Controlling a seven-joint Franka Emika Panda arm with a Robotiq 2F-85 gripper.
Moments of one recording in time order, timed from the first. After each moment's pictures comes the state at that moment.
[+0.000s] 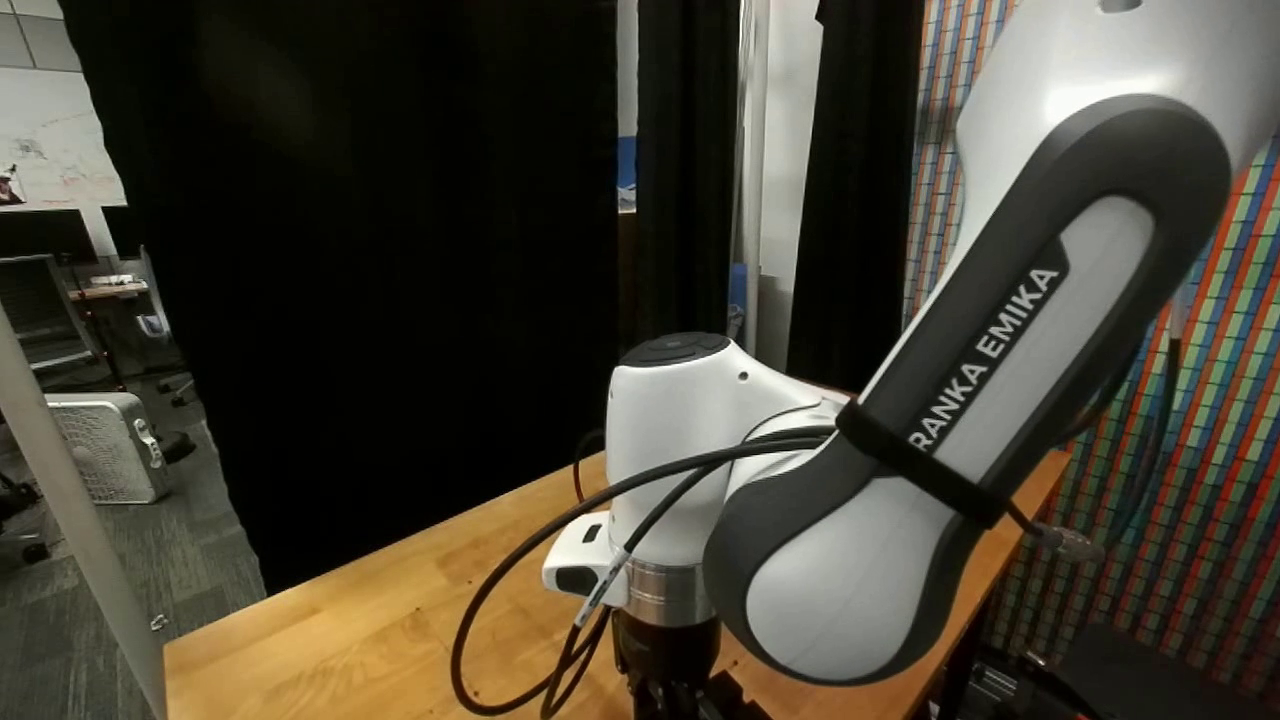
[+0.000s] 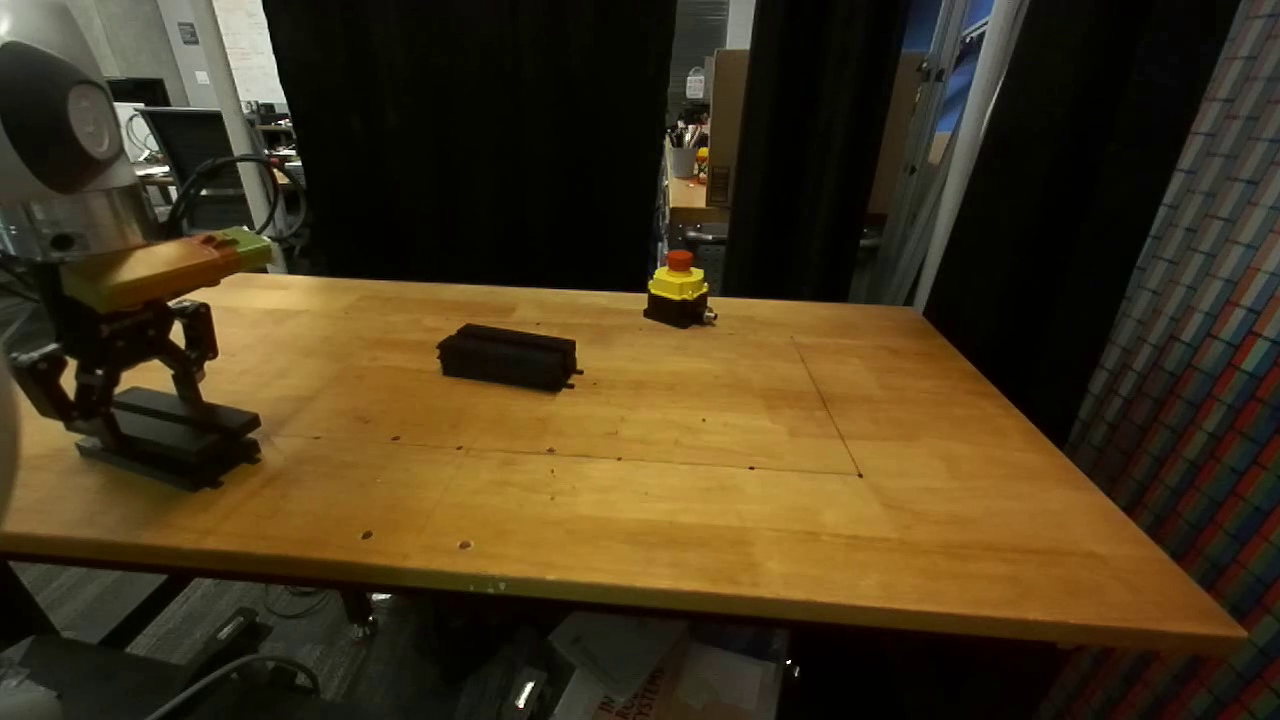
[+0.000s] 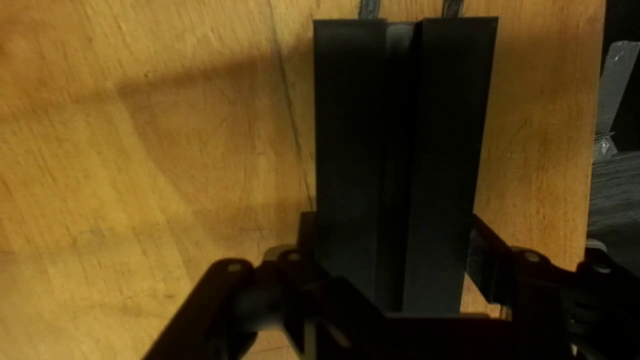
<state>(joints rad) 0.39 0.08 0.37 -2.55 0.02 2.66 -0.82</state>
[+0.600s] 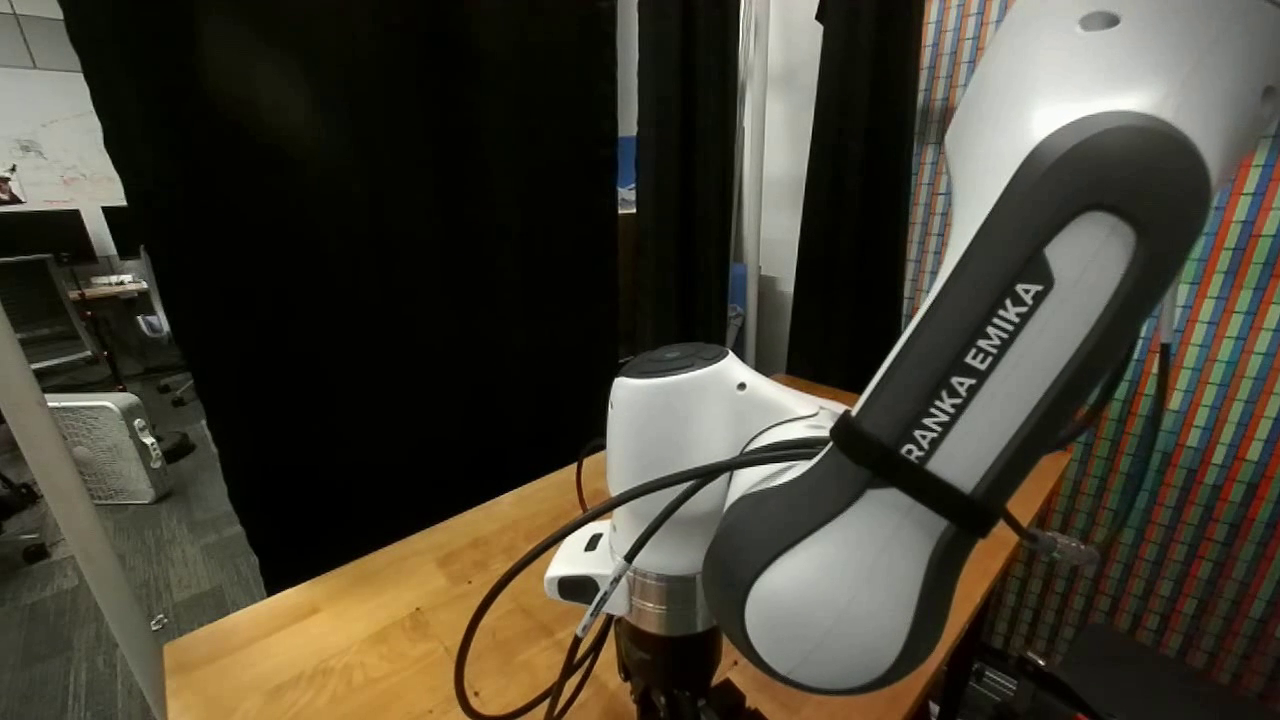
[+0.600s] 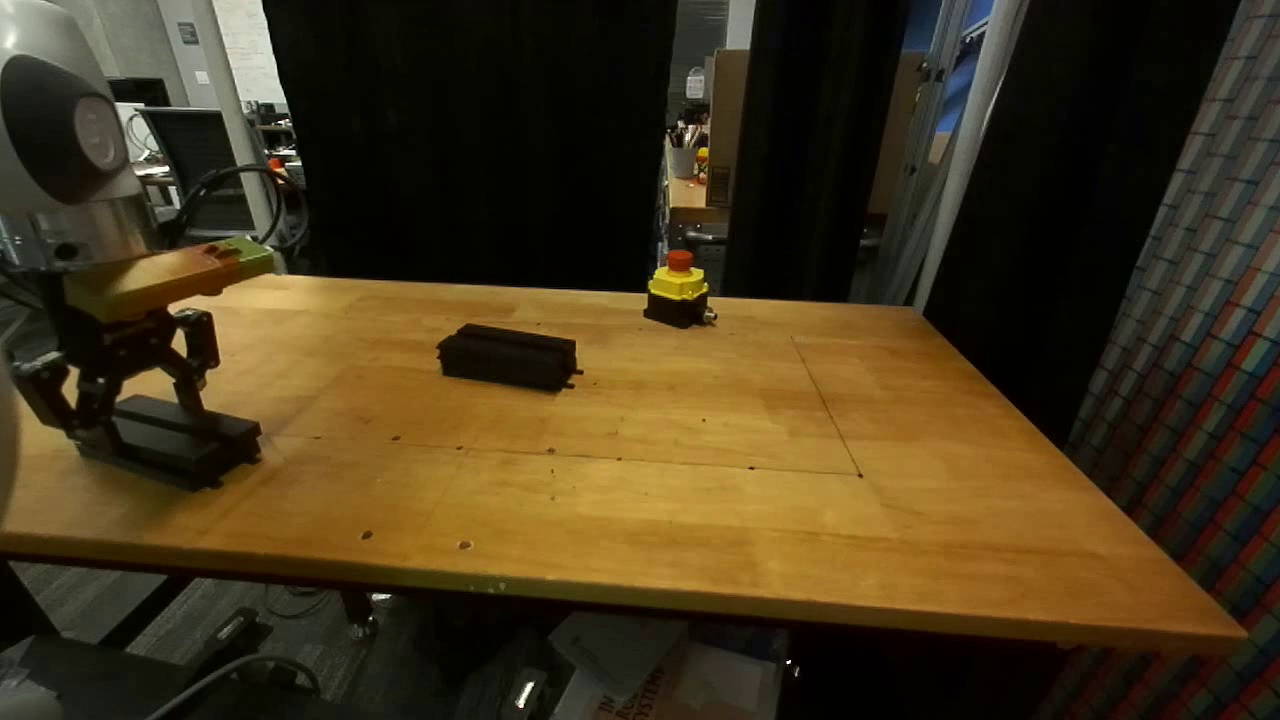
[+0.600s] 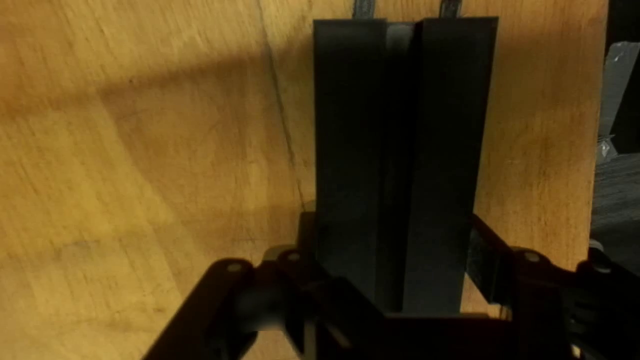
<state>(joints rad) 0.39 0.10 0.37 -2.55 0.02 2.67 -0.82</state>
